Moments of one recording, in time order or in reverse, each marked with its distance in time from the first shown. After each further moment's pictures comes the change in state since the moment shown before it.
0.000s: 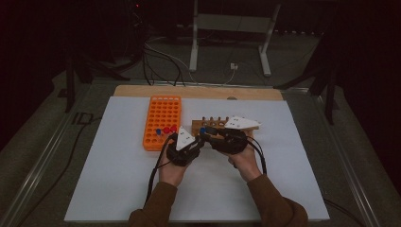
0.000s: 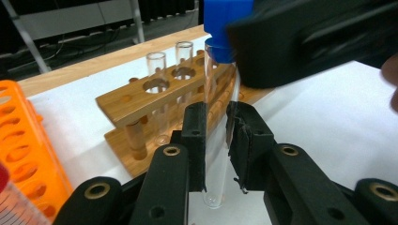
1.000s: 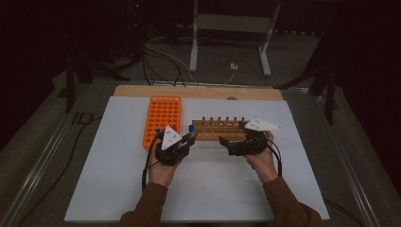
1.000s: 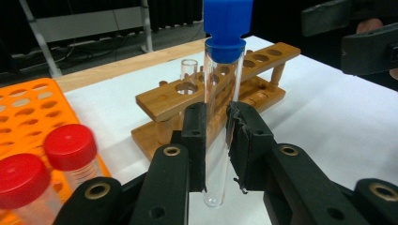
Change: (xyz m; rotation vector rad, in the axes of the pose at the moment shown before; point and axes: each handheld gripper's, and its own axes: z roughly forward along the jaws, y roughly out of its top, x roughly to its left) left arm 0.019 -0.002 -0.027 -0.044 0.019 -0.039; right arm -0.030 -0.019 -0.041 0.015 -0.225 0.014
